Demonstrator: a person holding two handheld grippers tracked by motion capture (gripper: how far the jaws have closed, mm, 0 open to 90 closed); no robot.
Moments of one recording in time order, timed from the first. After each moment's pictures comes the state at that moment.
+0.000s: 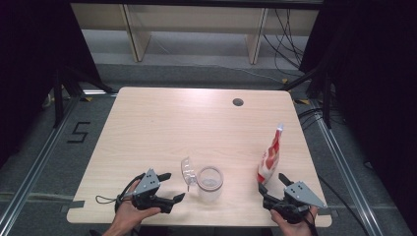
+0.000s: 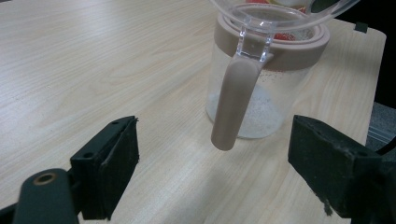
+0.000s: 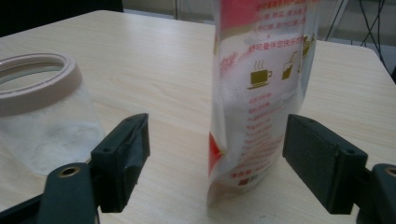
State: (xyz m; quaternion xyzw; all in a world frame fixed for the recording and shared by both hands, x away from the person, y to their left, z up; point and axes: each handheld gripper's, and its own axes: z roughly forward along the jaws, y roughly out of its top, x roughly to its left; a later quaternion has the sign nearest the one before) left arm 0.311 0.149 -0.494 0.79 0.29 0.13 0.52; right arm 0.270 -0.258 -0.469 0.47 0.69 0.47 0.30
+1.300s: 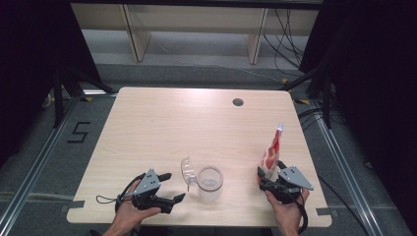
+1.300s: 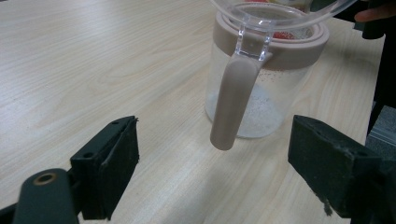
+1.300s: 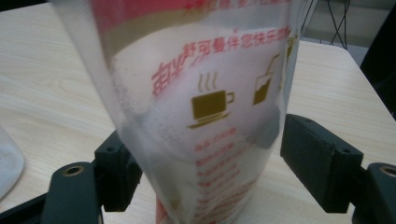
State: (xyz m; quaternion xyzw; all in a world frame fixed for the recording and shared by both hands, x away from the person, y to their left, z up) left arm 0.311 0.149 -0.494 0.80 0.29 0.13 0.51; right arm 0.320 -0.257 -0.486 0.48 0.68 0.44 0.34
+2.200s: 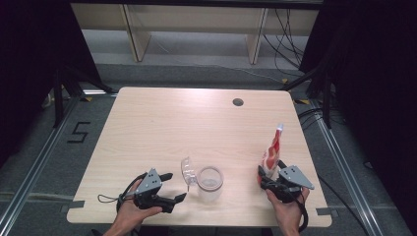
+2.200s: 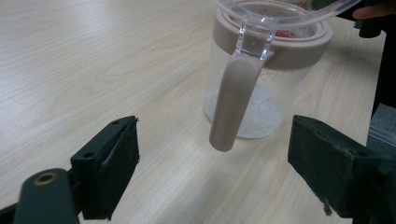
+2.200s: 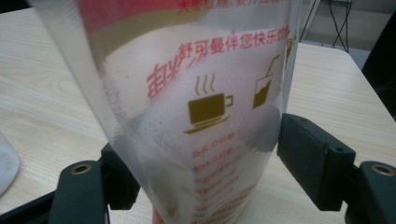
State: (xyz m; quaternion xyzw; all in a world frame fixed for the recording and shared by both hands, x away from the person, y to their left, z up) left arm 0.313 0.146 -0.496 0.80 0.29 0.13 0.51; right arm 0.323 -0.258 -0.488 0.49 0.67 0.45 0.34
